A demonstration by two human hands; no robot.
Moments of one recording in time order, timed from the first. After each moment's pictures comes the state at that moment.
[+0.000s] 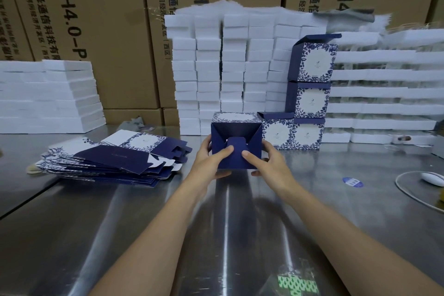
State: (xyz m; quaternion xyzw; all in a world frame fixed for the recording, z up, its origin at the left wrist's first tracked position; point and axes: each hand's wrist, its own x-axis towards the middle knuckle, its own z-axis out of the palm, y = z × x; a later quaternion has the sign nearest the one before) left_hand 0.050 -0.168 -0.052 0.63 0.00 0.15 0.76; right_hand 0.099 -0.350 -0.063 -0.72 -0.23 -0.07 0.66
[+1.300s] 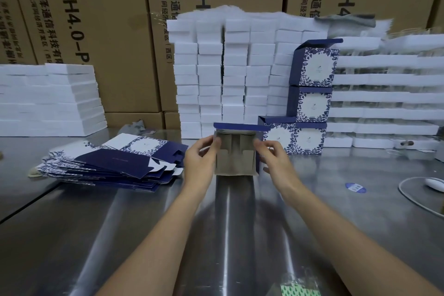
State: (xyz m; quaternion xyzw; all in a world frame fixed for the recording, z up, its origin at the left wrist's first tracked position) left_hand 0.046 -0.166 -0.044 0.67 0.03 0.34 0.66; right_hand 0.098 -0.351 -0.051 -0.72 -0.15 -0.06 0.67
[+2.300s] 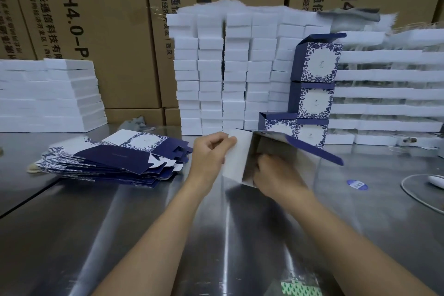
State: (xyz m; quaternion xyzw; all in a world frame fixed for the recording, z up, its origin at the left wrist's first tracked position) left_hand 0.023 -0.187 -0.021 0.67 -0.11 0.29 0.67; right_hand 0.078 -0.349 -0.045 -0.96 -0.19 -0.16 0.13
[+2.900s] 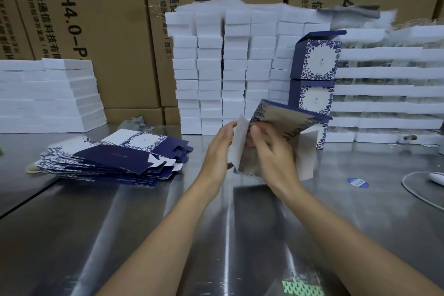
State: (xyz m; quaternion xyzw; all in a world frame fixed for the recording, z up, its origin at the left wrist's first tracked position) left_hand 0.024 -0.201 -0.026 0.68 -0.08 0.20 0.70; right_hand 0.059 -0.334 -0.030 -0.70 -0.26 -0.23 0.63
